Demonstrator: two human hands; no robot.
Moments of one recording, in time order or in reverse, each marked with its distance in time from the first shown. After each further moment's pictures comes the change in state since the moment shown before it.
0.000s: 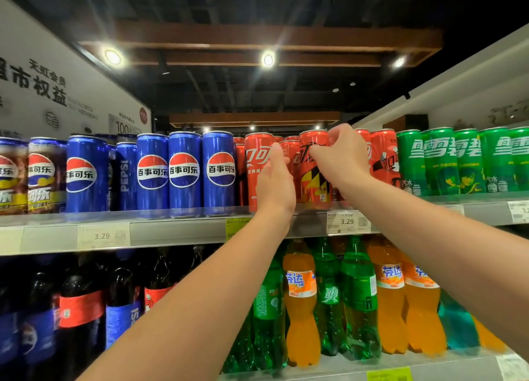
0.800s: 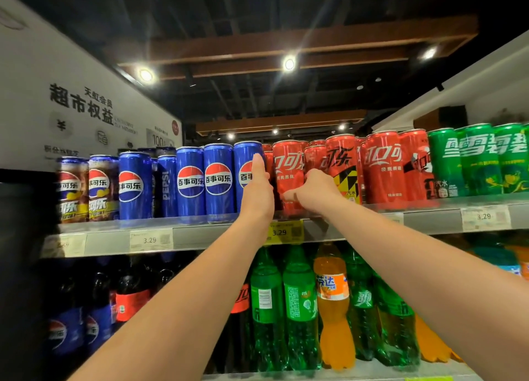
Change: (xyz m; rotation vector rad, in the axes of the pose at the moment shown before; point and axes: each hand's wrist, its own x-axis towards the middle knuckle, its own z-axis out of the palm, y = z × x) left_hand 0.001 0.019 -0.065 0.074 0.009 -0.111; right_hand -0.035 -0.022 0.055 -0.062 -0.526 0.154
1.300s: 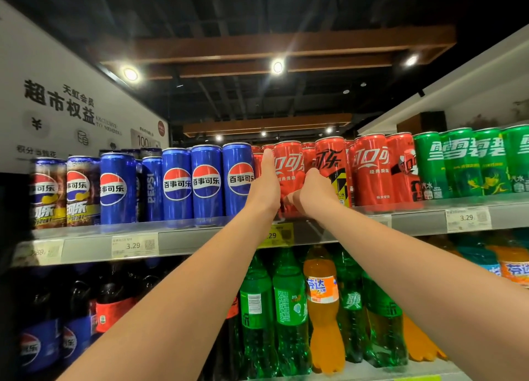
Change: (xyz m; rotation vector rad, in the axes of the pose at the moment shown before) left_hand 0.014 0.000 0.020 0.071 -0.045 -0.061; right_hand 0.008 0.007 0.001 -0.076 0.143 0.066
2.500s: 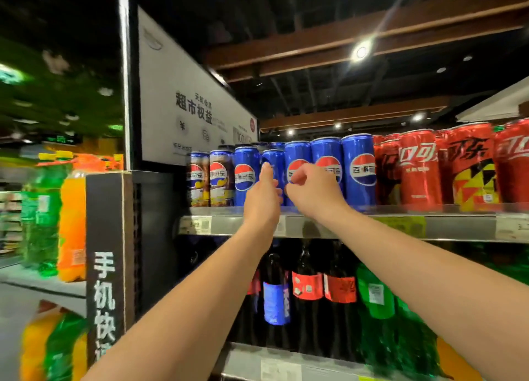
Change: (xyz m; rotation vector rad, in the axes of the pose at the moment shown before) left_hand -0.047 0.005 -0.183 0.119 0.434 0.104; right_hand -0.096 -0.133 0.092 0.281 -0.156 -0.383
